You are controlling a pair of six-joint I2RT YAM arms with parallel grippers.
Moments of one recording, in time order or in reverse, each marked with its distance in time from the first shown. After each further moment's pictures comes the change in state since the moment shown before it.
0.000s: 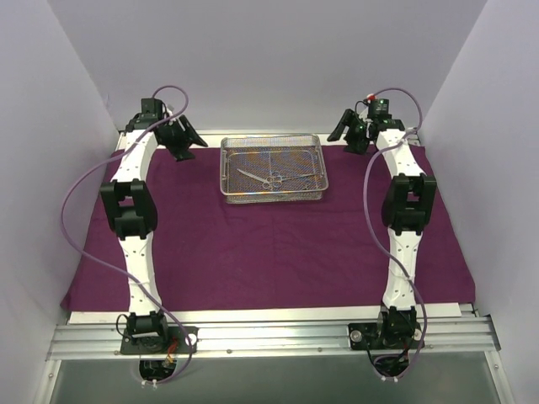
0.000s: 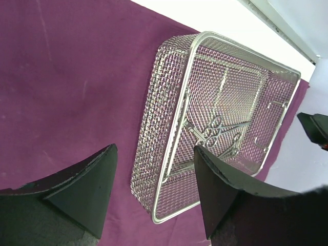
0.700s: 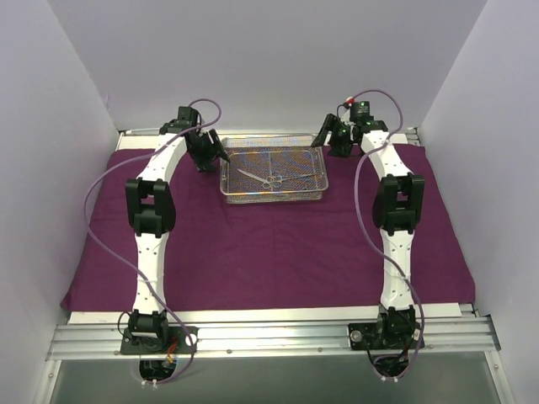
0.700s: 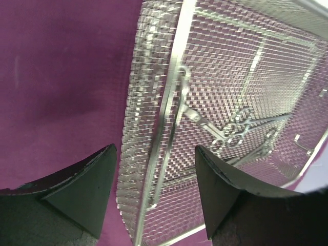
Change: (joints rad) left arm -0.160 0.085 0.038 -0.064 -0.131 0.012; right arm 0.089 0.016 0.014 -0.008 -0.016 -0.017
